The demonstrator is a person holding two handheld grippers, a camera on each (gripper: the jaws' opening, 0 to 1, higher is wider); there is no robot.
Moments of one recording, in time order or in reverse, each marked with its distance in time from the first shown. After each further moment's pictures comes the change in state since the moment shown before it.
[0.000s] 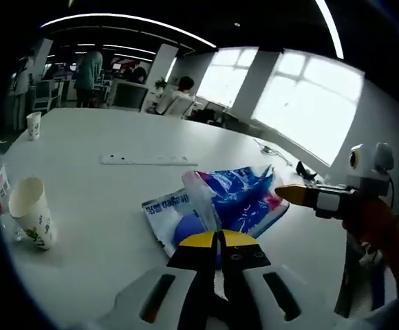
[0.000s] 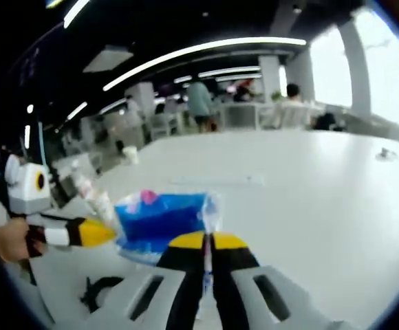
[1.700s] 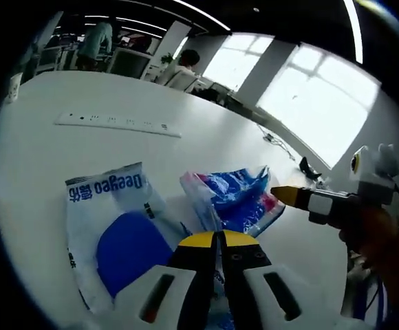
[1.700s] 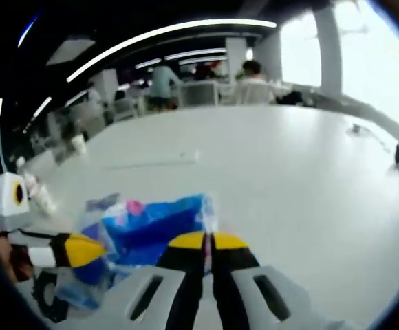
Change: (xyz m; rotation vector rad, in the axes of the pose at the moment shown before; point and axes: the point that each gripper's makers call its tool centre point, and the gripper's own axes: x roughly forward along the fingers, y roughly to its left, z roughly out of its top) left arm 0.118 -0.029 -0.035 -0.129 0.099 -0.019; right arm 0.039 -0.121 -0.039 0.064 0.112 -0.200
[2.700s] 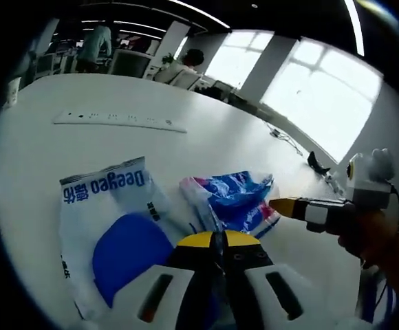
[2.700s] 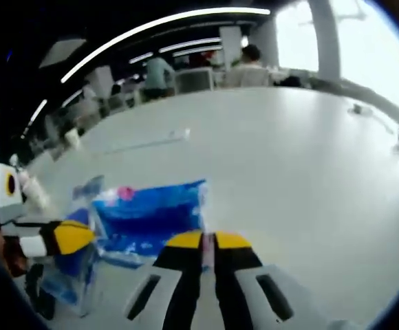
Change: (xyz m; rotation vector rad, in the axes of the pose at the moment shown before) left arm 0.014 0.013 -0.005 0.050 -0.001 0.049; right arm 0.019 -0.009 -0.034 0.035 0.078 0.009
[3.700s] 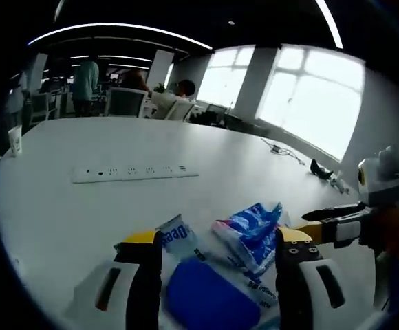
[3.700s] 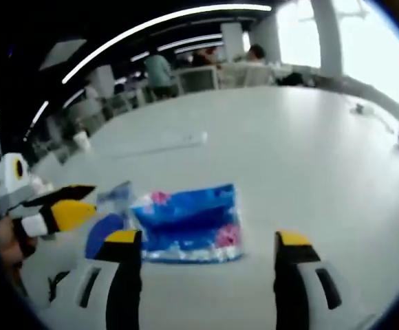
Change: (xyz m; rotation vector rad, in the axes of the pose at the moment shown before) left arm -0.040 0.034 0.062 0.167 -0.129 0.007; right arm -0.032 0.040 0.015 0.044 0.030 0.036
